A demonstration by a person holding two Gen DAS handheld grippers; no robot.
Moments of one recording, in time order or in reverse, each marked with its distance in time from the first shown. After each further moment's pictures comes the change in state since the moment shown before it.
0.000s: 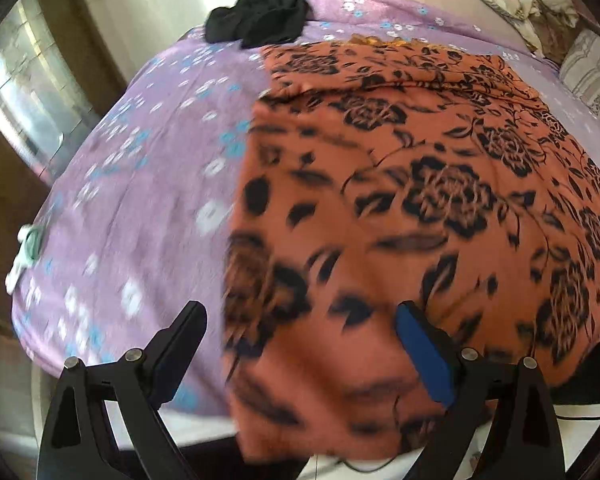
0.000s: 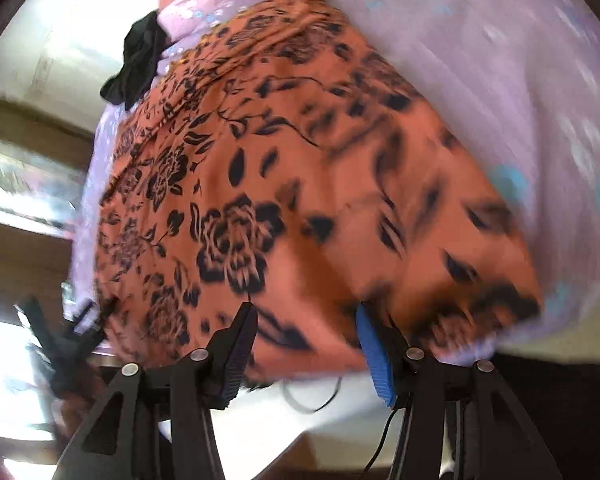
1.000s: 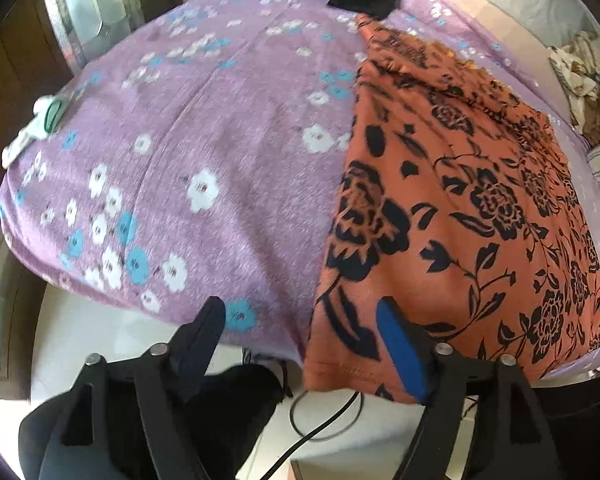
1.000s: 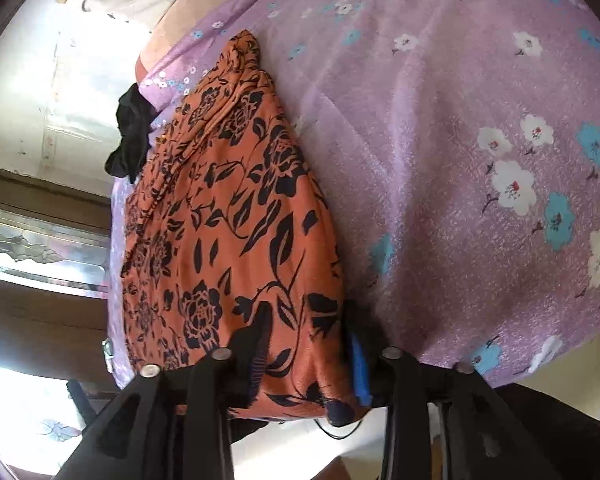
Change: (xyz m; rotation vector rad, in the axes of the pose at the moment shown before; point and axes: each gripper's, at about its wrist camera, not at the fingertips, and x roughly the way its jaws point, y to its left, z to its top) left arm 0.001 0.062 -0.027 -0.287 0.121 -0.114; right arm 0.003 -0.056 0.036 0.082 -0.086 0.097
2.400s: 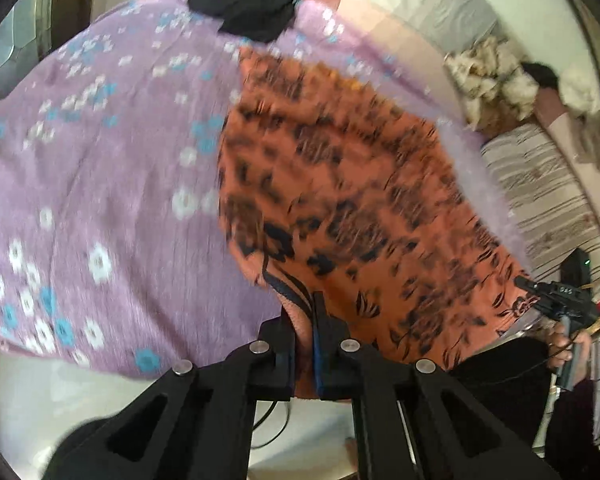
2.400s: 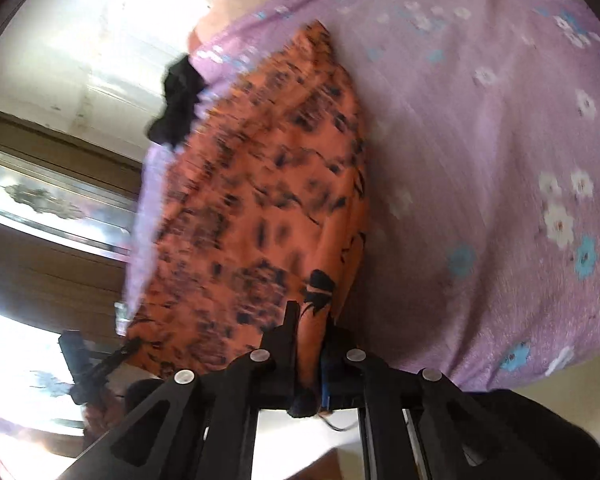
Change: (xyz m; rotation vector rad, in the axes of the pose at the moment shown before) left arm -0.048 -0.007 0.050 0.098 -0.027 -0.429; right arm -0.024 0.046 0.013 -0.126 0.014 0.132
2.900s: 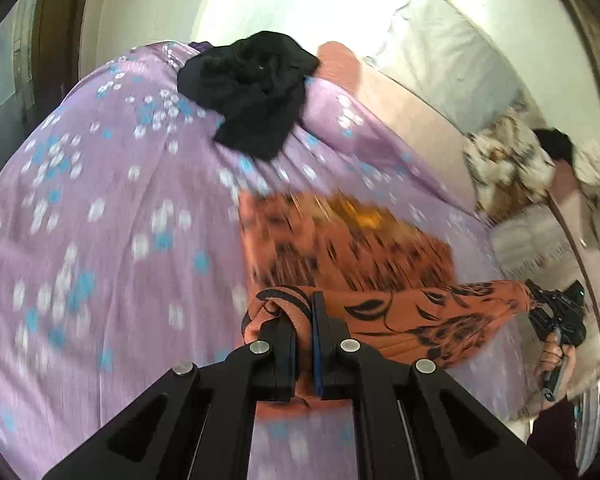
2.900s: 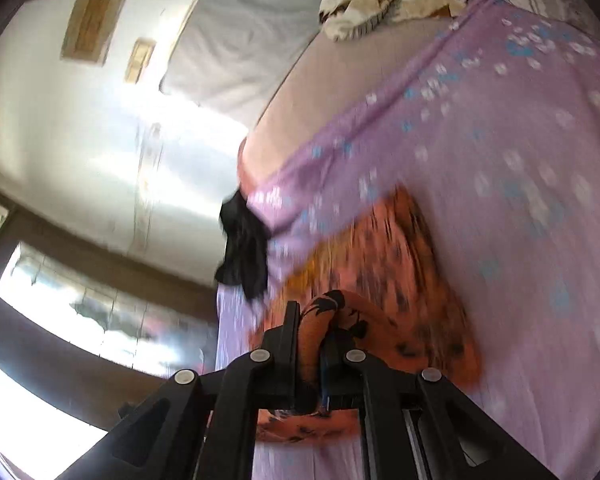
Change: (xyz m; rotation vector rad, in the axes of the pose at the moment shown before) left arm 0.058 0.017 0.238 -0.036 -0.118 0.026; right arm 0.032 0.031 0.224 0.138 -0.353 0.181
